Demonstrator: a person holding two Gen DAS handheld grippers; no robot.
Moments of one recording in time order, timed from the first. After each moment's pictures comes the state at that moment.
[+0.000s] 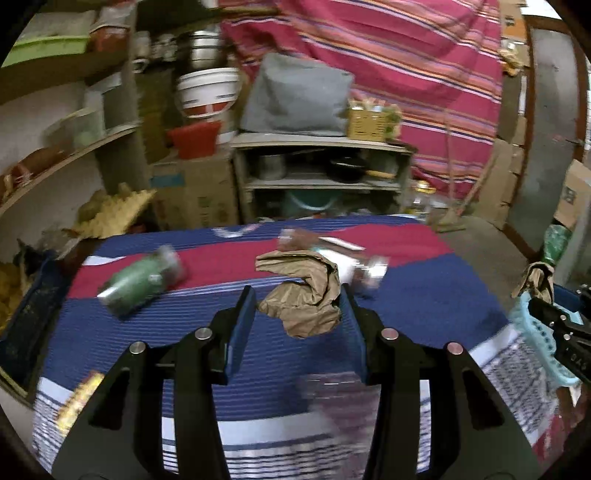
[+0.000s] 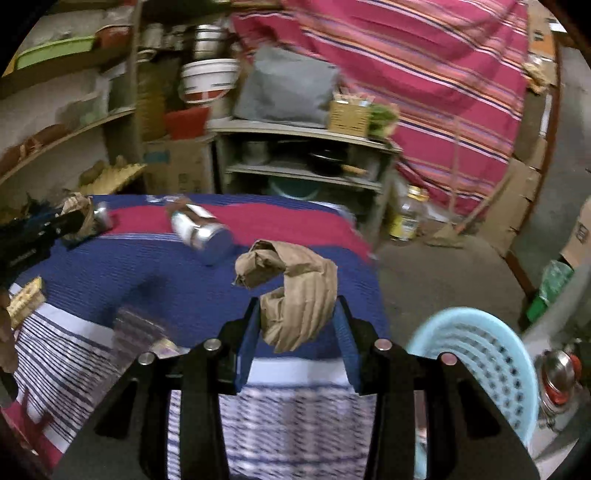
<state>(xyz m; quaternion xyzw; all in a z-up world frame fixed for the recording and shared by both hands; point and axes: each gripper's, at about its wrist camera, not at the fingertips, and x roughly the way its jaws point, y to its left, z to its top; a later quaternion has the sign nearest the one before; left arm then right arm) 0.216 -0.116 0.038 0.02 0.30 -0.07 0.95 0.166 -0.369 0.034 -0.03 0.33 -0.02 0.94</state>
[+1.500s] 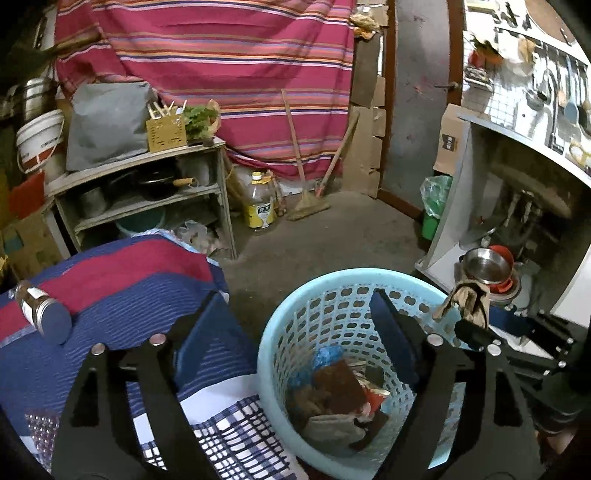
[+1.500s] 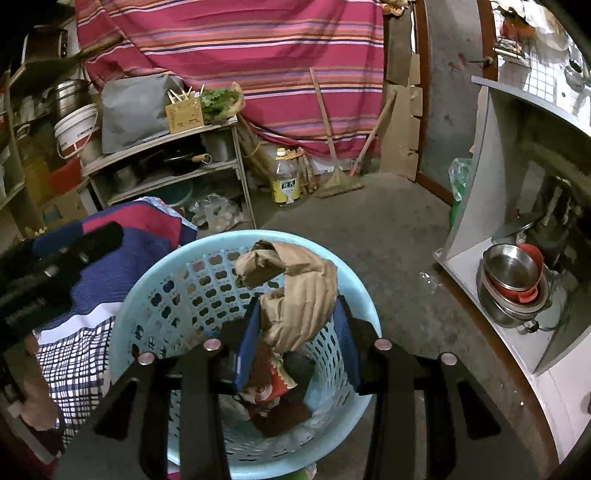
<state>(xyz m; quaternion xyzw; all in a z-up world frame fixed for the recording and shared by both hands) 0.175 -0.429 0.012 0.07 0.28 -0.30 0.91 0.089 -0.602 -0.022 0.11 0.33 -0.18 0.92</state>
